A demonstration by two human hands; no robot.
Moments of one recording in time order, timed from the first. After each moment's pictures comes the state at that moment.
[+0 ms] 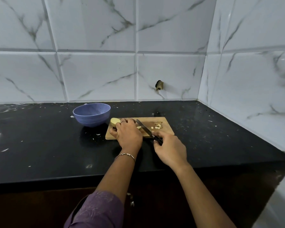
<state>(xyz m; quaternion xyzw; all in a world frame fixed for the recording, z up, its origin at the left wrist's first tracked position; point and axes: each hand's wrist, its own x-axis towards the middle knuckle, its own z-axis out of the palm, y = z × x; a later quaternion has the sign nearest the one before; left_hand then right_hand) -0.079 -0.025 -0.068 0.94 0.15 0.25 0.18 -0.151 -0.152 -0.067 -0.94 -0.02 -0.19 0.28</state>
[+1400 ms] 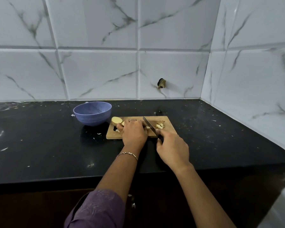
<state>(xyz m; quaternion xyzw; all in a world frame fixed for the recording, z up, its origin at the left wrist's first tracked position) -0.064 -0.025 -0.071 0.96 0.04 0.23 0.17 -0.147 -0.147 -0.067 -0.94 -0.02 -0.24 0.22</state>
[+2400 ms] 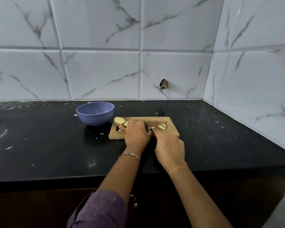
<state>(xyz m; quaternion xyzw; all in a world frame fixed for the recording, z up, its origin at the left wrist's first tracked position) -0.069 -0.025 -0.069 0.95 0.04 0.24 0.19 -0.138 -0.132 -0.071 -0.95 -0.06 -0.28 0.11</state>
